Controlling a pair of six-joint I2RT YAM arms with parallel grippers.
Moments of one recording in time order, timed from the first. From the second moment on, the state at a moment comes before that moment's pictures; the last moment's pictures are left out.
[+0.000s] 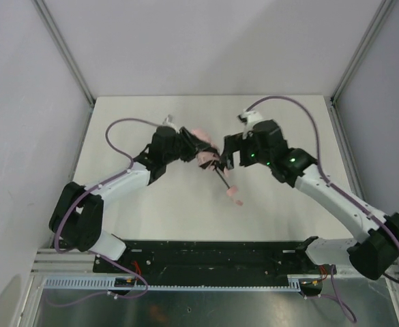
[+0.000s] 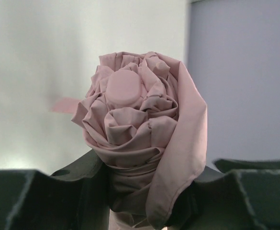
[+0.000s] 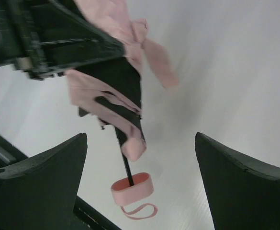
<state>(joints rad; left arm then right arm) -0.53 1.49 0.97 0.16 0.17 -1.10 0.62 1.24 1.18 -0.47 -0.03 0.28</state>
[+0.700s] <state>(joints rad) -0.55 1.47 0.47 0.25 0.06 -1.29 1.05 1.60 0.89 0.17 0.03 0.05</state>
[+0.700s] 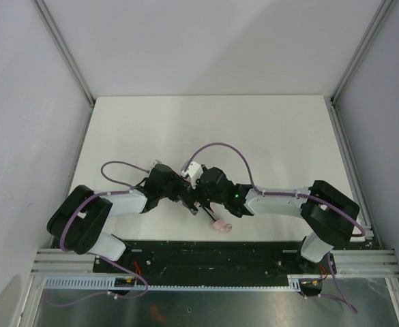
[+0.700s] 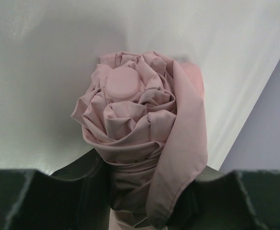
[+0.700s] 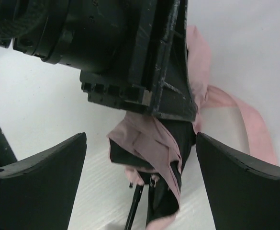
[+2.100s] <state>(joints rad) -0.40 1.24 0.33 0.23 0.17 -1.34 1.01 1.88 0.84 0.55 0.14 -0.22</state>
